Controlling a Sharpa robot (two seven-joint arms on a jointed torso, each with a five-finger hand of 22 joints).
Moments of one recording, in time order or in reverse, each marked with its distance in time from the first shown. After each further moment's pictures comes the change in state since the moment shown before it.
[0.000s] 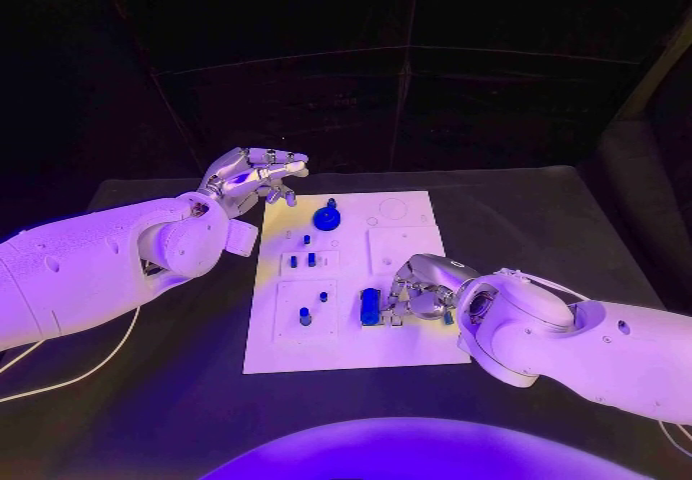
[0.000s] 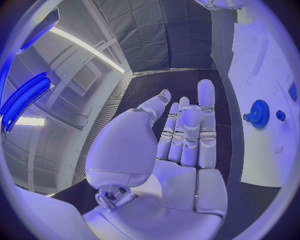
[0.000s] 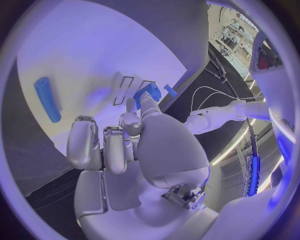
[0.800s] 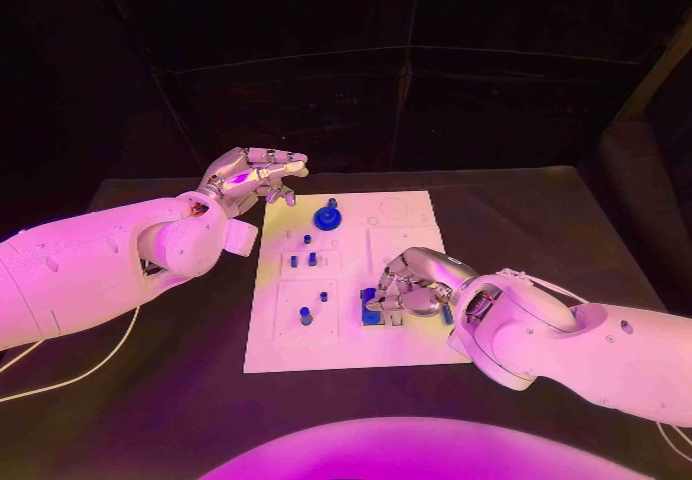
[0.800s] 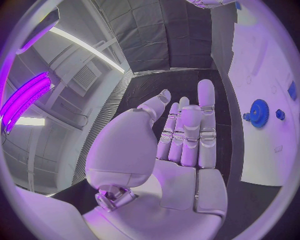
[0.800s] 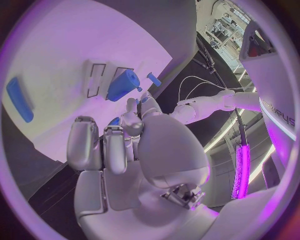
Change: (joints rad) left arm 0.000 0.000 0.000 -0.001 0.000 0.002 -0.001; left_hand 0.000 0.000 0.000 0.000 0.000 0.000 0.000 0.000 0.000 0.000 0.000 0.000 0.000 0.000 0.000 0.000 0.000 0.000 0.000 0.000 0.000 0.000; right arm 0.000 0.008 0.001 0.018 0.055 -0.090 0.118; right_hand 0.019 0.014 0.000 -0.014 0.004 0.004 -0.004 0.000 0.002 0.007 -0.007 0.000 0.010 0.000 -0.007 0.000 0.000 0.000 0.004 -0.004 0.006 0.011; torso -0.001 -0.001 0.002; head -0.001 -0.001
